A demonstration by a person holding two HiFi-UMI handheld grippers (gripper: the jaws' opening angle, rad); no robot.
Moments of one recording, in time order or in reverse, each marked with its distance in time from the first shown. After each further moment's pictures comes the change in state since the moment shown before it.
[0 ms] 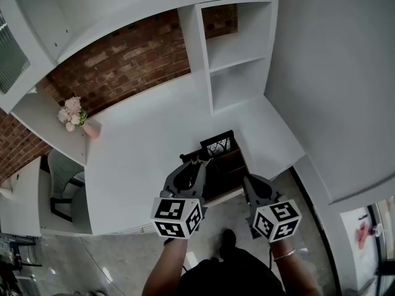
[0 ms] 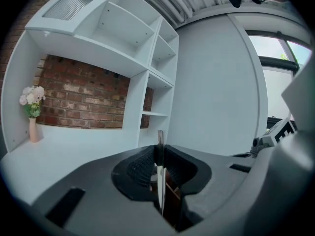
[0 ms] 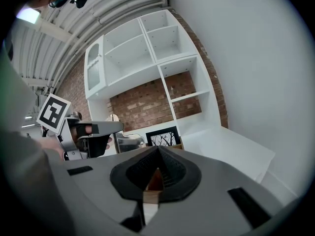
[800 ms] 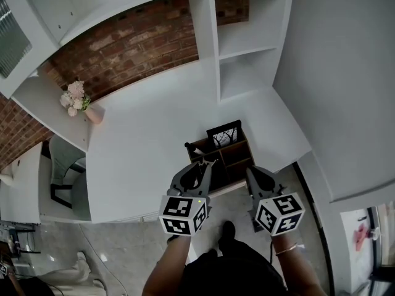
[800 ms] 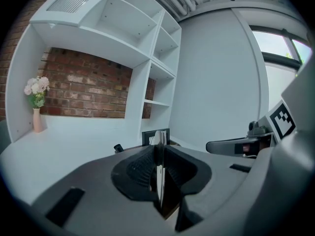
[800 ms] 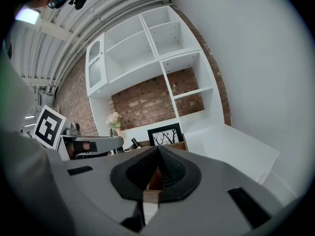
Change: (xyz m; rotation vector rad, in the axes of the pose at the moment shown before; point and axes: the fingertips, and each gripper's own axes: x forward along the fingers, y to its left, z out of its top) left arm -0.005 0.004 -0.049 -0.017 0.079 0.020; right arm 0.012 0.004 -0.008 -0.008 0.030 0.027
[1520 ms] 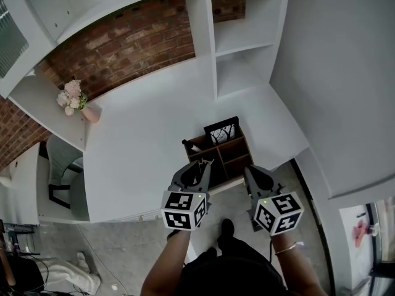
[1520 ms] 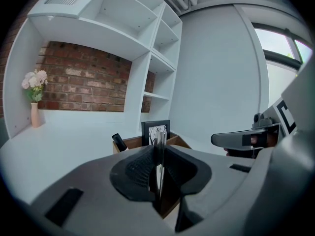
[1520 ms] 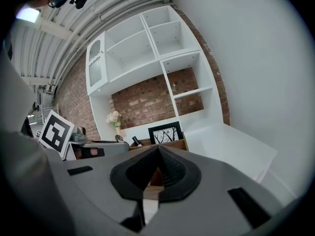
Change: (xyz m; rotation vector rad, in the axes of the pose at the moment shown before) left arm 0.010 0.001 -0.023 -0.004 0.057 -0.014; right arm -0.006 0.002 -0.006 -0.005 0.008 -0.009
